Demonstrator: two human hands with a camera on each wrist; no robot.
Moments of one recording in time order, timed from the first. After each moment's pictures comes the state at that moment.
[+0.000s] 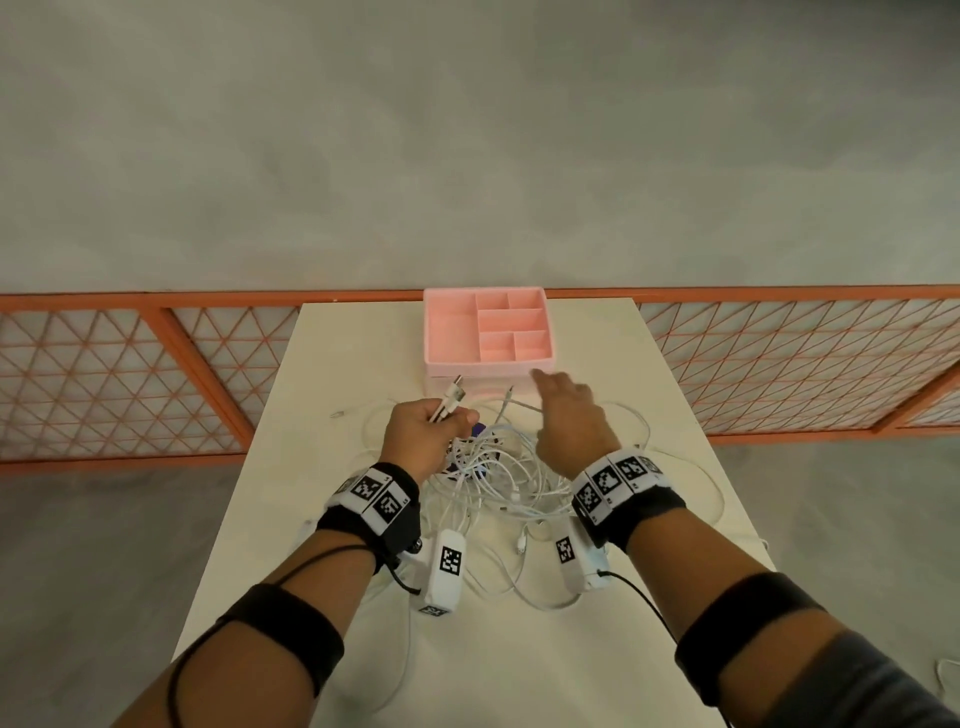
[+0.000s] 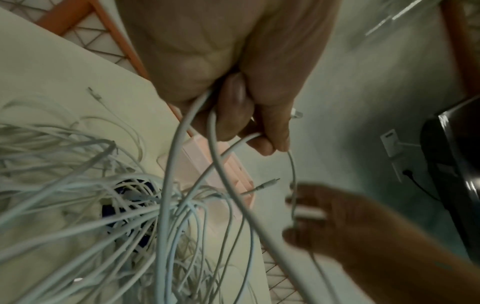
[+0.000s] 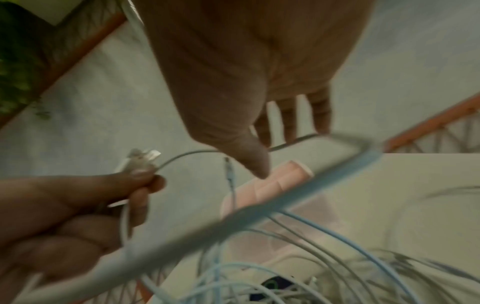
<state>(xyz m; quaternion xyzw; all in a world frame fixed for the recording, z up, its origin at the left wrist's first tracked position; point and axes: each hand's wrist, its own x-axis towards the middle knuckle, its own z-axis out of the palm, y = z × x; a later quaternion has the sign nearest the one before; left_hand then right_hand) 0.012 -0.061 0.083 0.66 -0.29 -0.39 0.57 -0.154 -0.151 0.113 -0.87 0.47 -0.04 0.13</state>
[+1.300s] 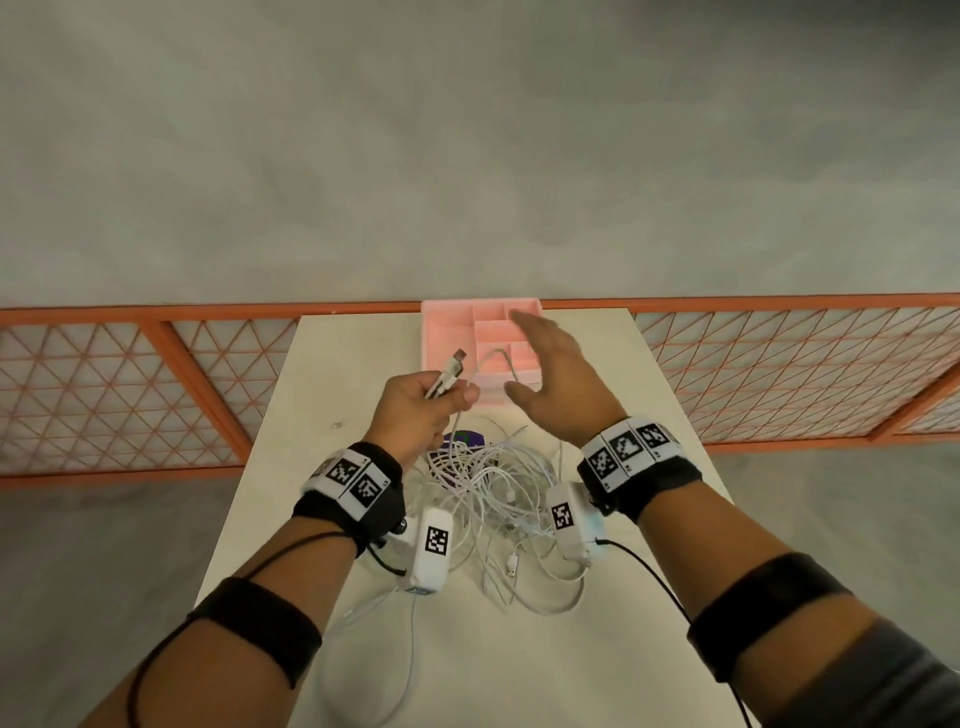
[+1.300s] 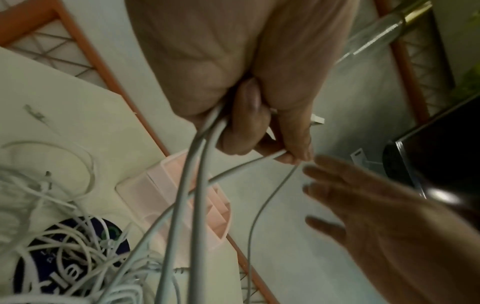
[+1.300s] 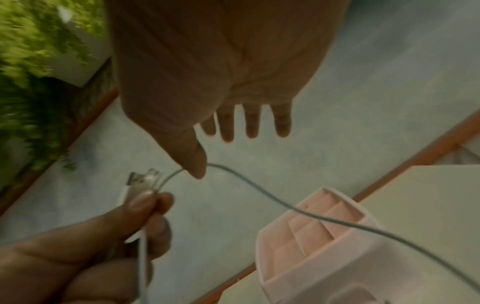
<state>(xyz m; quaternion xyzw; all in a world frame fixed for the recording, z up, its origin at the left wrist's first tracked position) 0.023 -0.069 0.124 0.58 -0.32 -0.43 0.61 -0.146 -0.166 0.164 -0.88 0.35 -0.23 0.22</state>
